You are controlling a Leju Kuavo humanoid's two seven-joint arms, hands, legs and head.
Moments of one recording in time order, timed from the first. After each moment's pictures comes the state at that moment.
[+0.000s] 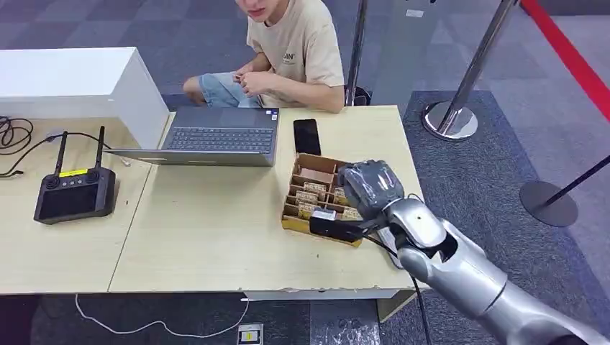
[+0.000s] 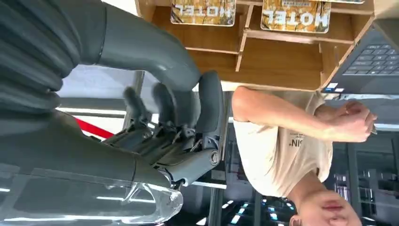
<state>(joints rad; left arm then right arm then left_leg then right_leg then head) -0.09 -0.01 -0.78 -0.20 1.49 0.33 -0.20 -0.61 -0.43 0.87 -1.49 0.92 -0.14 0.38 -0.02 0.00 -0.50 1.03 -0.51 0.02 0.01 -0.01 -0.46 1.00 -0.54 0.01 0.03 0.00</state>
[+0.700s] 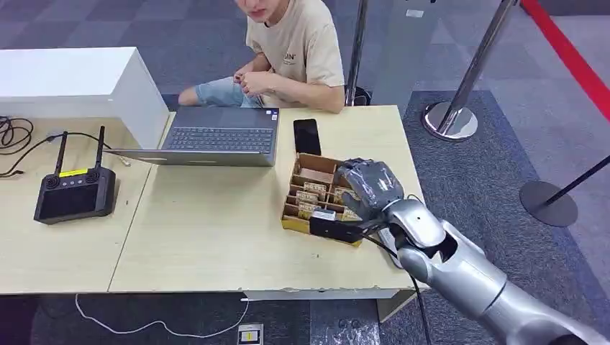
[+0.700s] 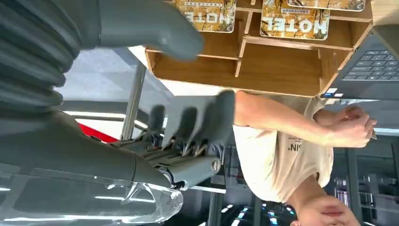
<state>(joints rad) -0.09 -0.01 -0.78 -0.20 1.49 0.33 -0.20 -0.62 -0.43 0.87 -1.49 0.91 -0.14 0.37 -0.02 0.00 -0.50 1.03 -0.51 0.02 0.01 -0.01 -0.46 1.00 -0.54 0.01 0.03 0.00</state>
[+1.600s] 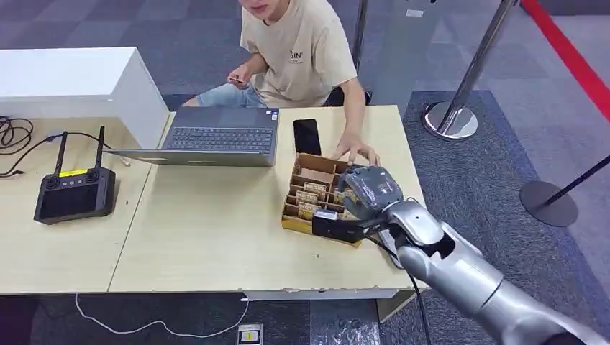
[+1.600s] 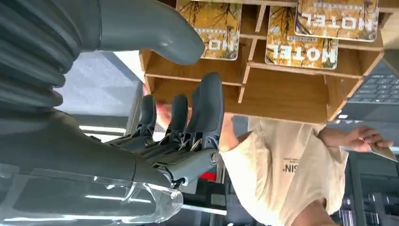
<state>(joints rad) -0.09 -0.01 -0.78 -0.20 1.48 0.32 -0.20 -0.62 -0.42 0.88 -1.40 0.85 -0.14 0.34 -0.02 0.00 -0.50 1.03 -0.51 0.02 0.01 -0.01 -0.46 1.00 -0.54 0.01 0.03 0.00</state>
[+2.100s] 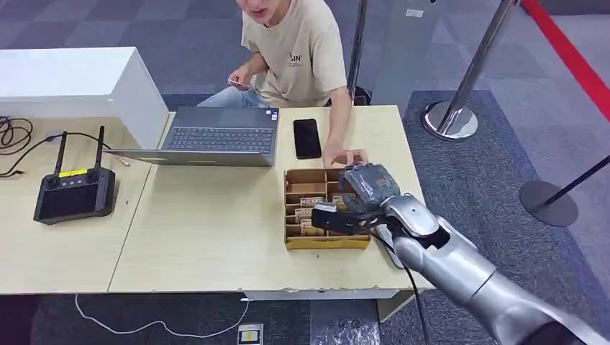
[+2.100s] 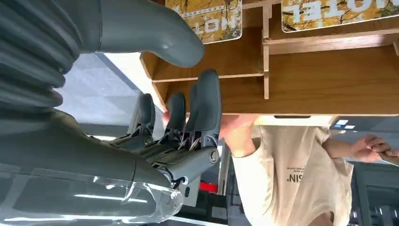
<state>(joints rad) -0.09 -0.01 -0.78 -0.20 1.47 0.32 -0.20 -0.66 -0.38 0.88 -1.30 0.81 -0.14 0.31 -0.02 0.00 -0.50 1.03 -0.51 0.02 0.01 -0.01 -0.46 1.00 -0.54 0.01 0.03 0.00</state>
